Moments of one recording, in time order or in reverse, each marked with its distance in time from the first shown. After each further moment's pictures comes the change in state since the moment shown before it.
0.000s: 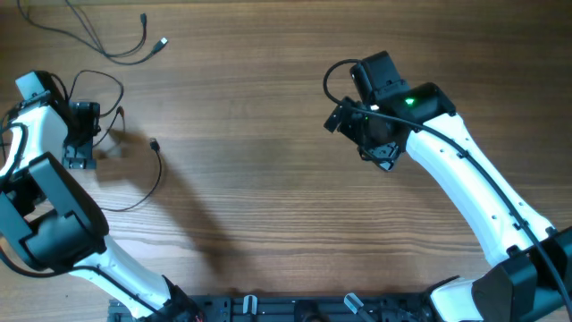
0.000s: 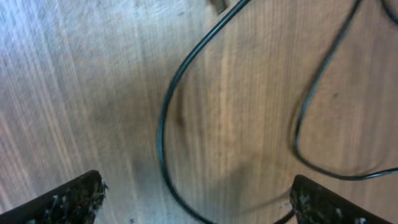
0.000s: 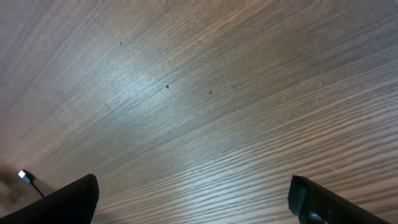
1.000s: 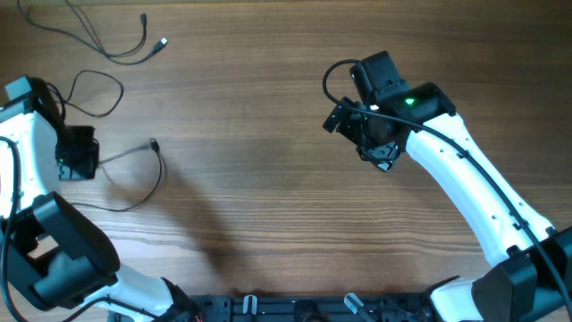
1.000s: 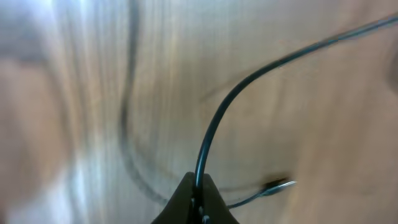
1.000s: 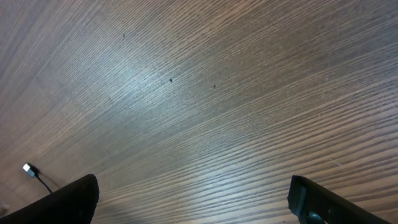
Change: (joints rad) left arm 0.000 -0.215 0.000 -0.460 -0.023 -0.056; right arm 0.000 0.000 0.000 -0.003 -0.026 0.000
